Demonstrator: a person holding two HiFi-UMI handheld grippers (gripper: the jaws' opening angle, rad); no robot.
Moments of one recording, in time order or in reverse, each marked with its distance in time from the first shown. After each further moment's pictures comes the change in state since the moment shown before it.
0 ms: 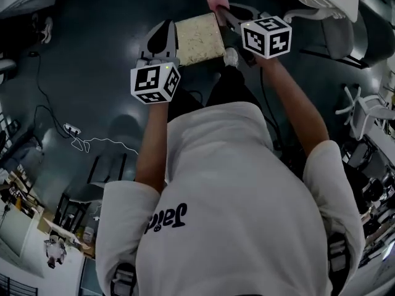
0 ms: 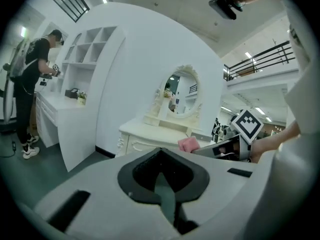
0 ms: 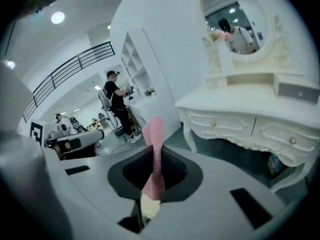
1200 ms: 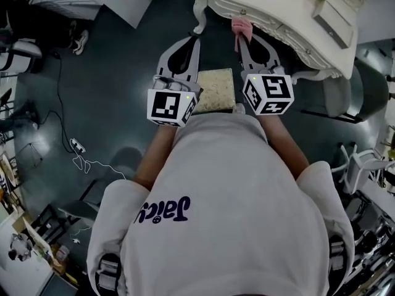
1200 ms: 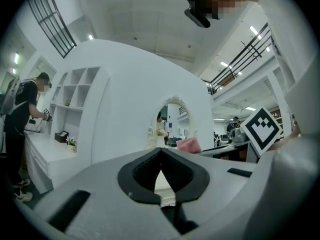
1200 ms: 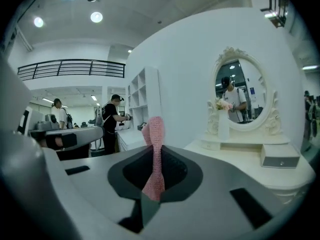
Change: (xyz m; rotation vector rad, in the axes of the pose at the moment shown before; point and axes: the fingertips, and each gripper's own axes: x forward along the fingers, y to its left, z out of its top) left arm -0.044 -0.029 0.178 0.233 -0.359 -0.040; right arm -0.073 0.094 0.163 -0.258 -0.463 -0.205
